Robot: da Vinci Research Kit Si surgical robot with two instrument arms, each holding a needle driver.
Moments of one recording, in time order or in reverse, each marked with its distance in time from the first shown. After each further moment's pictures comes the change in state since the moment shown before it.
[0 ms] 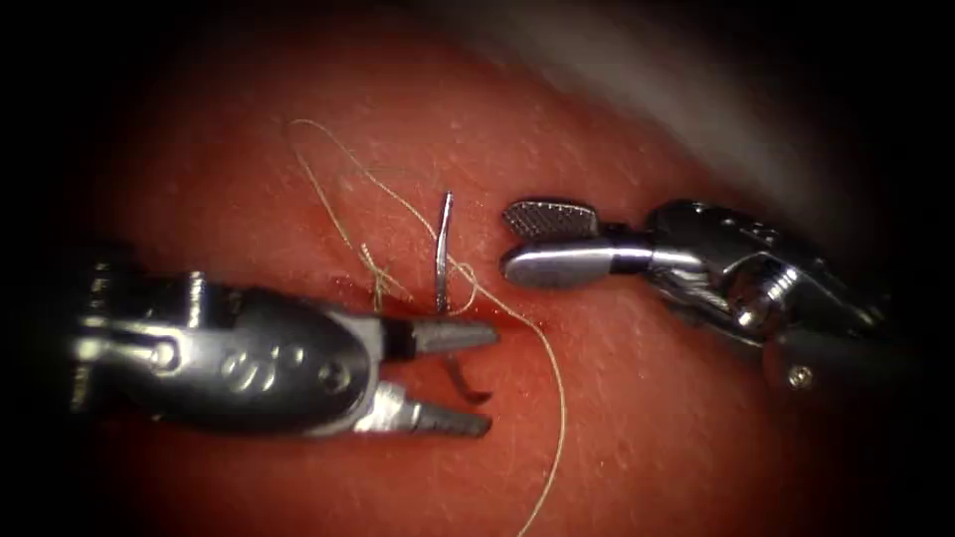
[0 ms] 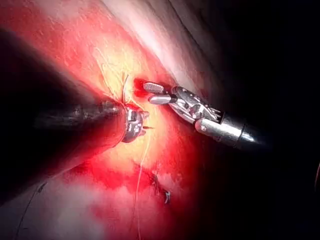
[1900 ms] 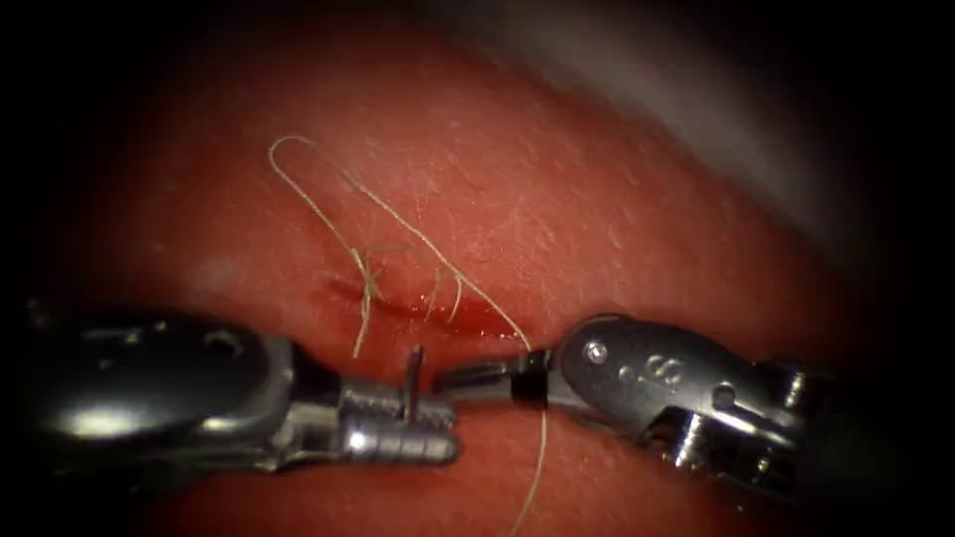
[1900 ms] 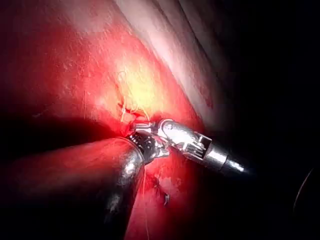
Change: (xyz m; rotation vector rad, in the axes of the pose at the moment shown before) right arm -0.007 -0.004 0.003 -0.003 -0.461 -0.550; left arm 0.003 -0.001 -0.007 -0.448 0.321 -0.941
